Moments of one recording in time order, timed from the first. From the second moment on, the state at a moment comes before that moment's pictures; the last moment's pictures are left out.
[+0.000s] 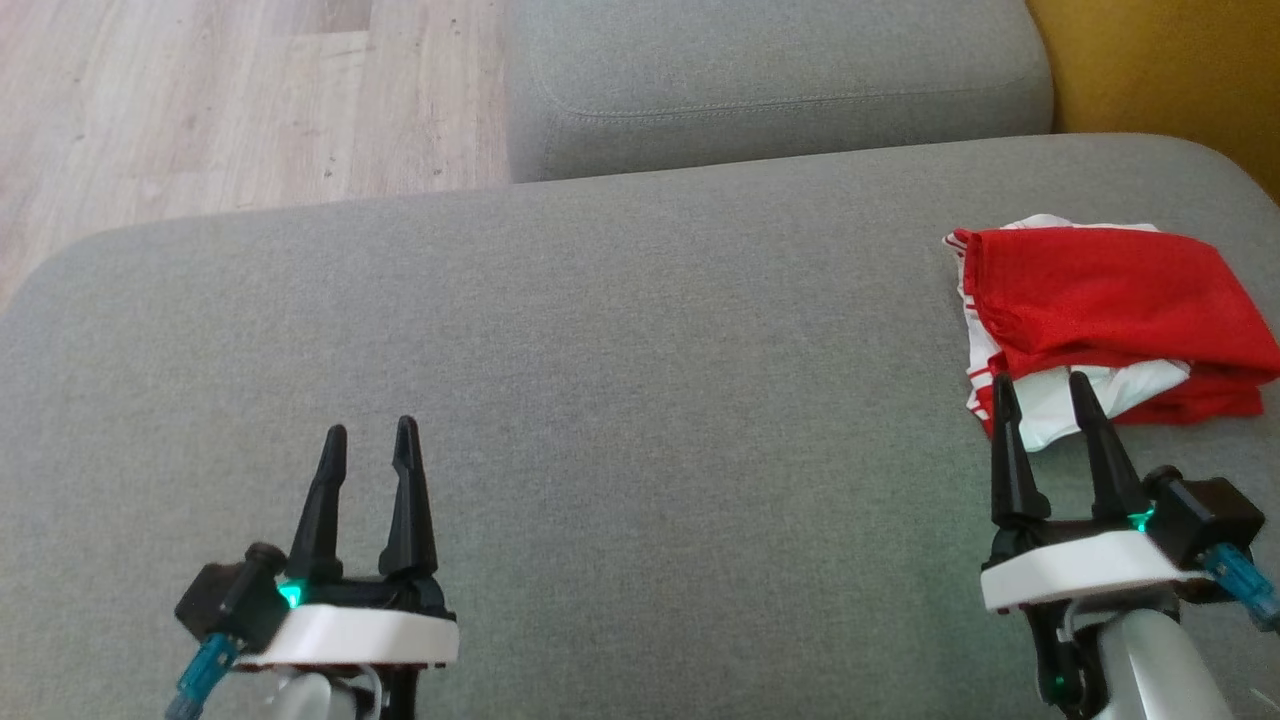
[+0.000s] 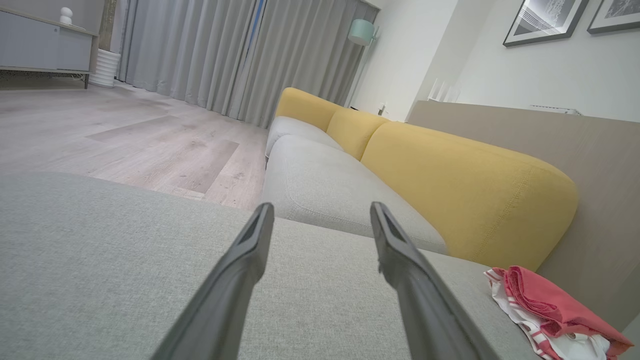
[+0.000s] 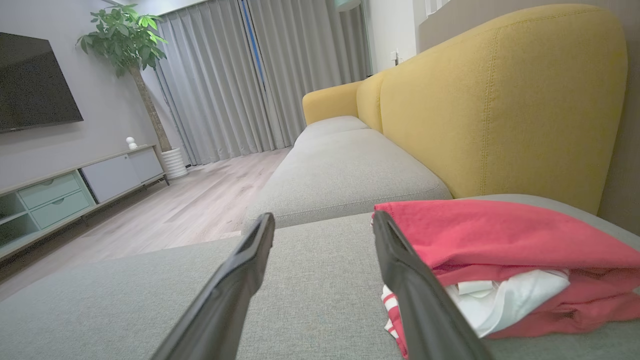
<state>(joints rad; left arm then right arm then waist) -0.05 0.04 -0.16 0.22 -0.43 -0.12 -0.26 -0.07 -0.05 0.01 0.27 0.22 0.13 -0.25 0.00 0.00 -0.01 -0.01</state>
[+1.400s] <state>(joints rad) 0.00 0.04 -0.13 0.30 -0.66 -0.12 -0.19 -0.02 -0.05 0.00 0.34 0.47 0.13 -0.18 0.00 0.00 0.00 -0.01</state>
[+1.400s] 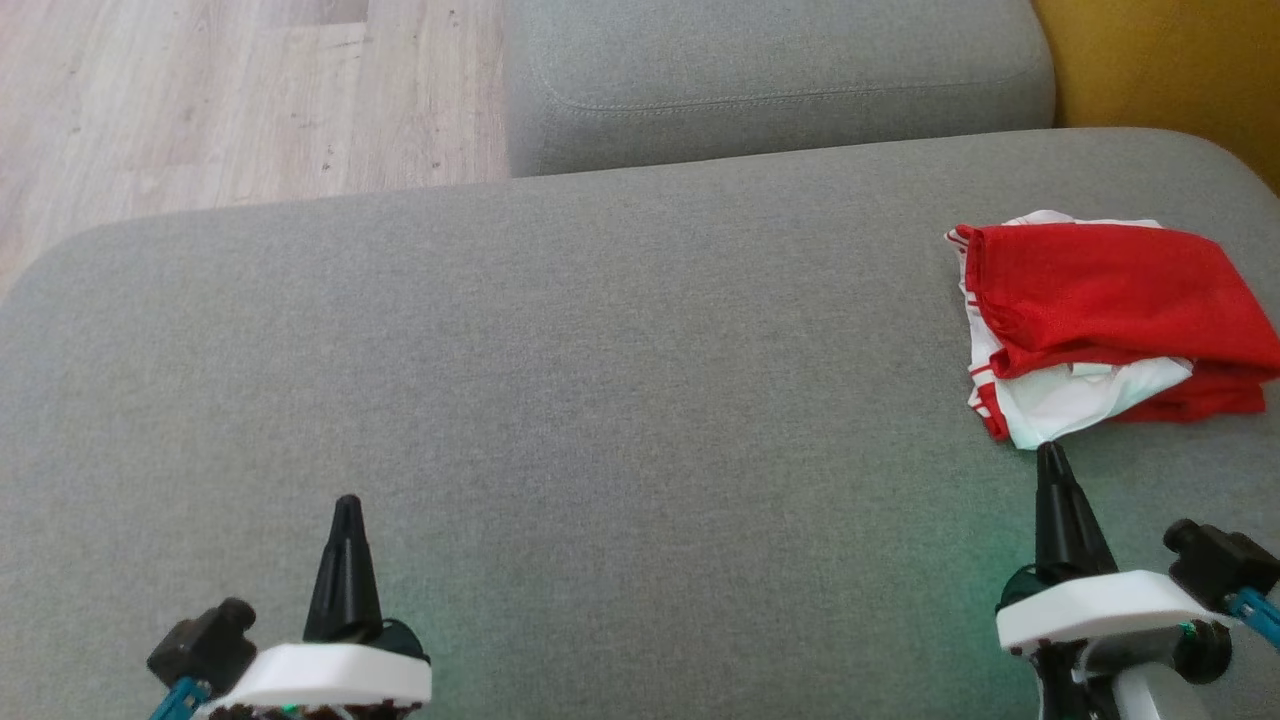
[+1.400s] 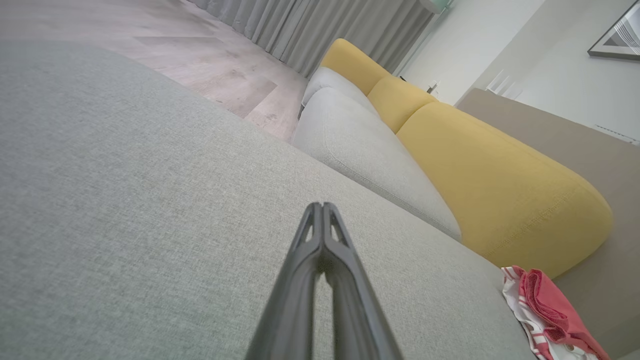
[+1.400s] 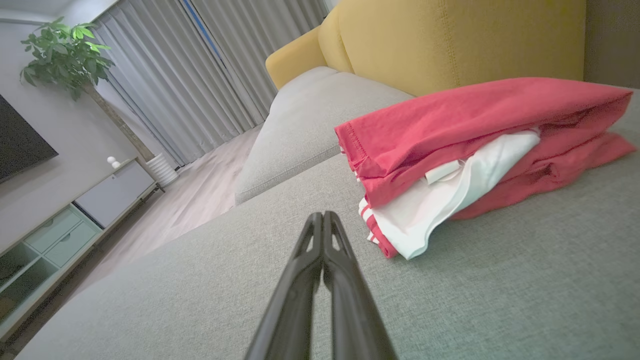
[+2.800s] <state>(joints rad) -0.02 0.05 -0.06 0.29 -1.05 -0.12 -0.08 -0.03 -0.05 -0.05 0.31 0.93 0.13 -0.06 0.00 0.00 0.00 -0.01</state>
